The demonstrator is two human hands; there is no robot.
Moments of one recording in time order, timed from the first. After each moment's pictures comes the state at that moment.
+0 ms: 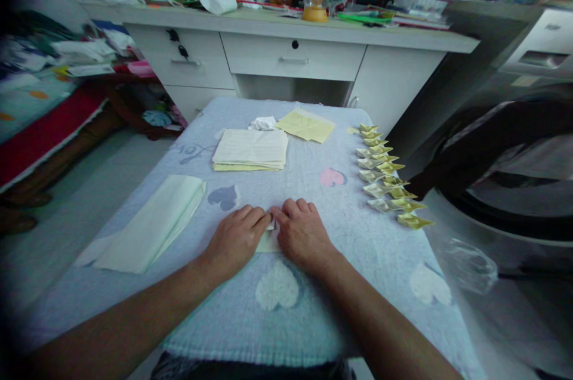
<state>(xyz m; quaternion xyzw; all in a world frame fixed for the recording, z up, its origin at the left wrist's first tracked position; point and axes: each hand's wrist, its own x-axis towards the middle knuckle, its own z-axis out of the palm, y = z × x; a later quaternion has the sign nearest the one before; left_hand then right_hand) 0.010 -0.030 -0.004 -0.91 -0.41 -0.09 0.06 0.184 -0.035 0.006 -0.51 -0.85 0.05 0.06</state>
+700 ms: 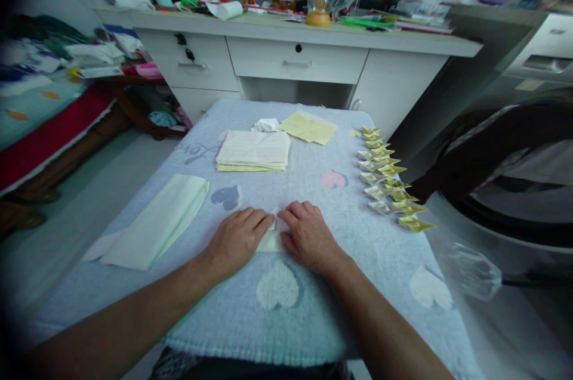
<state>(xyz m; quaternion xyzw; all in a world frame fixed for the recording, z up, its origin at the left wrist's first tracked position) 0.004 -0.031 -0.010 -0.91 -0.39 -0.08 0.08 0.201 -0.038 0.006 -0.47 -0.86 0.15 0.14</state>
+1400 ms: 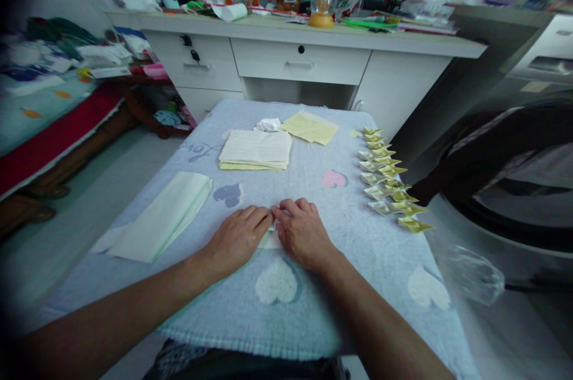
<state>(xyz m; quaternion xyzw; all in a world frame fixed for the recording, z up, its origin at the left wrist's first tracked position) 0.006 -0.034 -0.007 -0.92 -0.40 -0.04 0.07 0.191 -0.035 0.005 -0.47 -0.86 0.12 0.13</state>
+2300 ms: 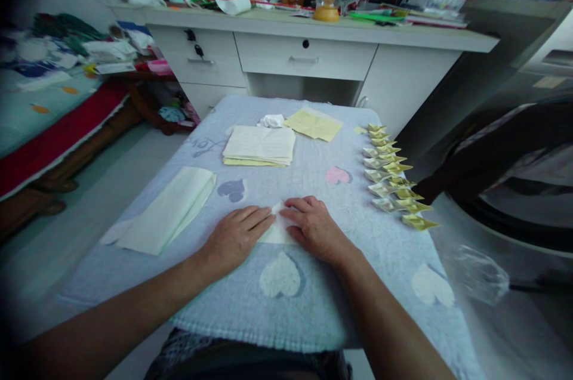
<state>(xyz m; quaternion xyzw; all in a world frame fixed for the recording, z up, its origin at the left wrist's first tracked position) -0.012 -0.043 -0.013 -0.92 -0.37 -0.12 0.06 0.216 -0.032 0.003 -0.40 -0.89 0.16 0.17</state>
